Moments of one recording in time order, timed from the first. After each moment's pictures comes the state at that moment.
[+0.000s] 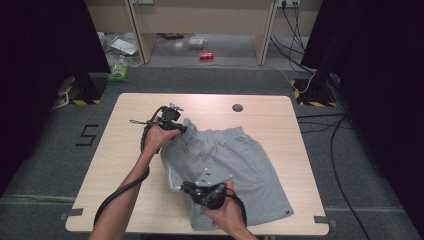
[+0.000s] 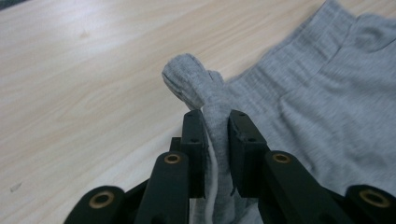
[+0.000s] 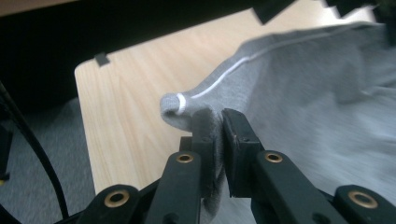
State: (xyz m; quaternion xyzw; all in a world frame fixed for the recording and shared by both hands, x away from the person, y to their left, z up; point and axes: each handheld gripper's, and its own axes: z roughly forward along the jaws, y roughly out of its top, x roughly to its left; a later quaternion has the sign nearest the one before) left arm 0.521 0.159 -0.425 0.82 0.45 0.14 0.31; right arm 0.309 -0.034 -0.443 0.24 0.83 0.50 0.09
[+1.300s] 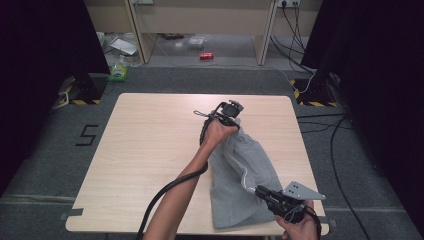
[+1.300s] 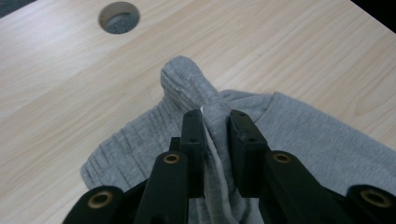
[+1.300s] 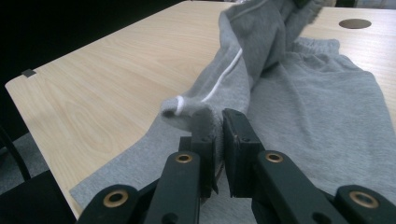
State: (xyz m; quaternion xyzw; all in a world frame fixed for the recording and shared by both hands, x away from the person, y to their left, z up) left arm 0.534 -0.028 -0.410 0.86 0.41 0.11 0.30; right arm 0.278 -0.224 -0.457 0.38 0.76 0.51 0.14
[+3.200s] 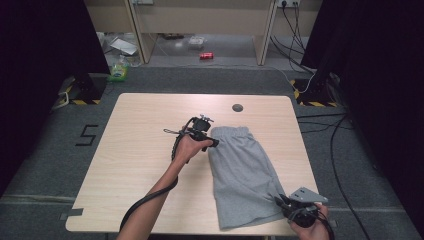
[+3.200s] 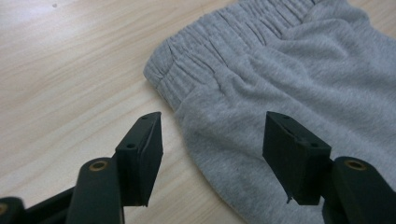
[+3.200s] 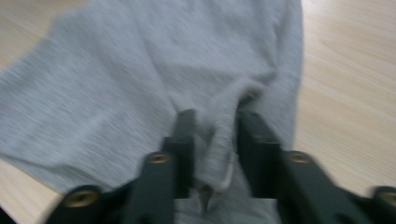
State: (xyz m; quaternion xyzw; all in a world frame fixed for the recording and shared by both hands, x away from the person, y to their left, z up) left arm 0.511 0.067 -0.460 0.83 0.44 0.10 0.32; right arm 0.274 -0.264 -0.484 0.44 0.80 0.35 0.19
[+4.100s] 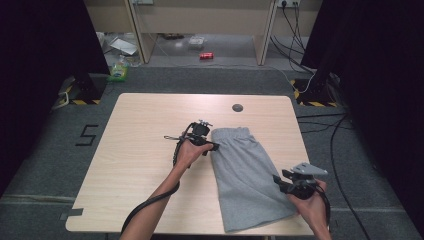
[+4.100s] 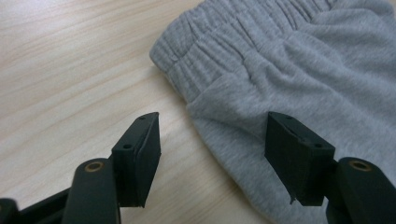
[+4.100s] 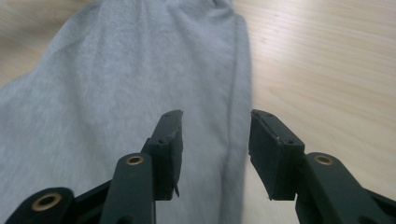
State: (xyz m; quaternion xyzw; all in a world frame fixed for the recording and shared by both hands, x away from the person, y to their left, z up) left arm 0.508 0.065 -0.481 0.81 0.47 0.09 0.33; right arm 0.346 -0.268 -0.473 0.47 0.78 0.37 0.20
